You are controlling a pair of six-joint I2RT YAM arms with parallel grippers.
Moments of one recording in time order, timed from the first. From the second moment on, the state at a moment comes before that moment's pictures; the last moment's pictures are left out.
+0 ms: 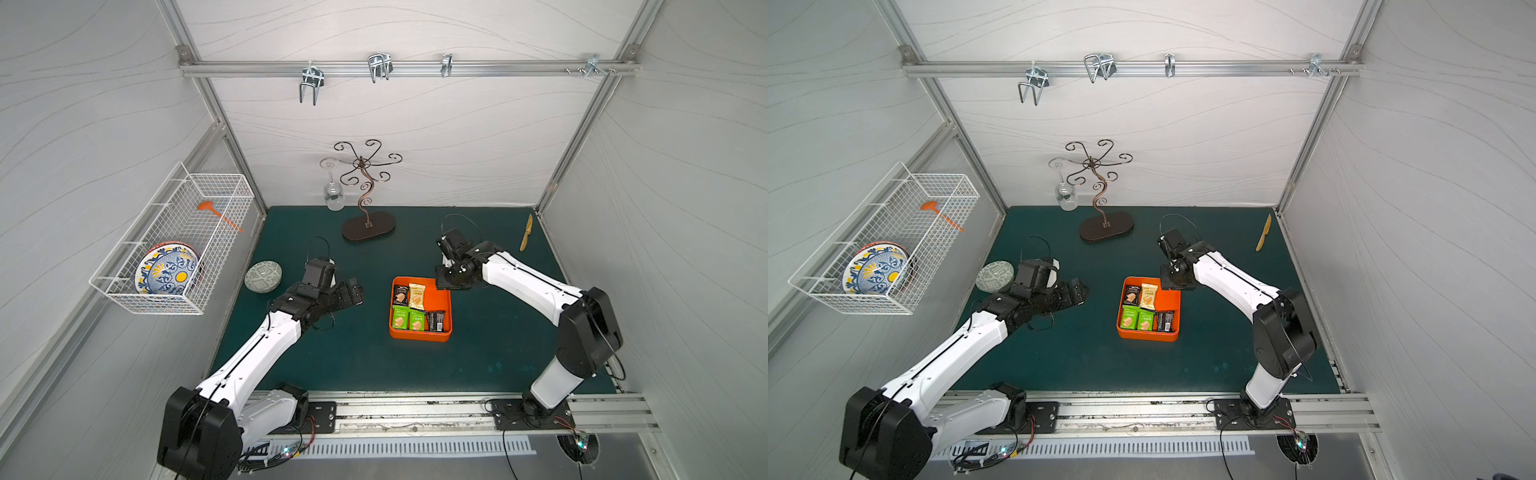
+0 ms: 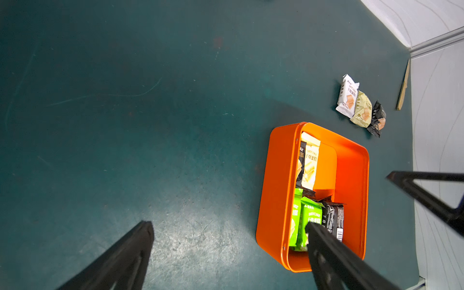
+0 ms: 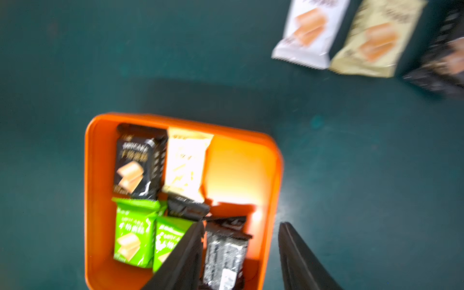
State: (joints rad) left arm -0.32 1.09 0.76 -0.54 0.13 -0.63; right arm 0.67 1.67 1.32 -0.84 0.03 0.51
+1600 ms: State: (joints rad) left arm -0.32 1.03 0.76 -0.59 0.06 -0.58; right arm 0.80 2.08 1.52 -0.78 0.13 0.67
